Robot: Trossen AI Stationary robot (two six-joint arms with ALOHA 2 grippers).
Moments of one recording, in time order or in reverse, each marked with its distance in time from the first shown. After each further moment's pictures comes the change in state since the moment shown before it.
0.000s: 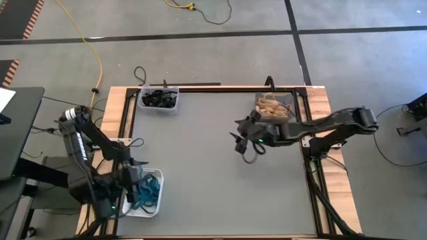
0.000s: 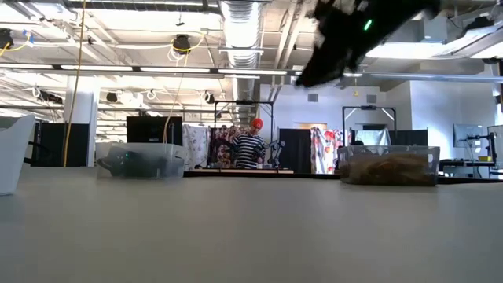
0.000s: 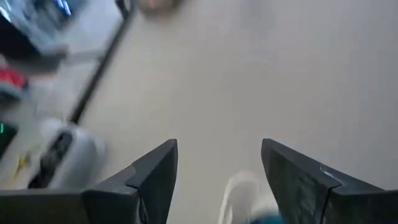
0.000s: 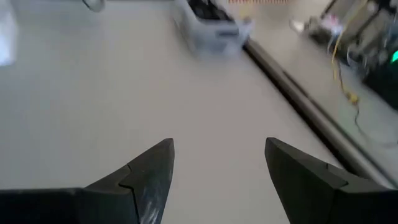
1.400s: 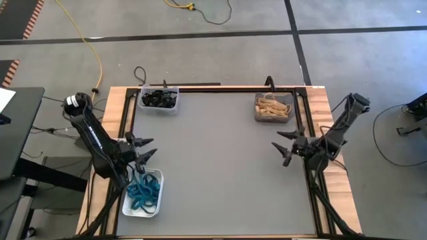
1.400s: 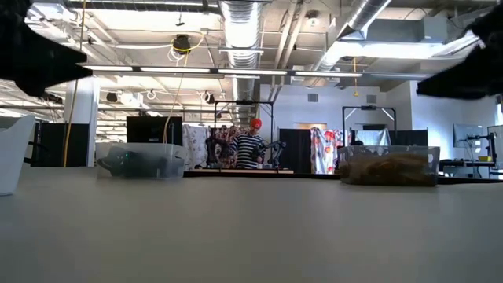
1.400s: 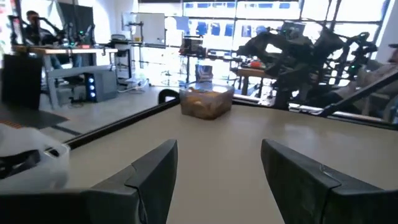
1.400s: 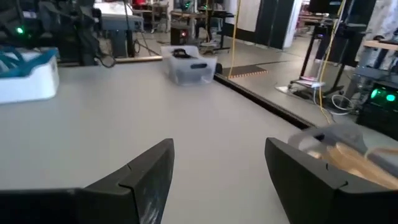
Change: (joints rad) left arm -0.008 -0.311 -0.903 0.302 -0.709 -0.793; right arm 0.787 -0.954 -0.686 -0.224 0.786 0.383
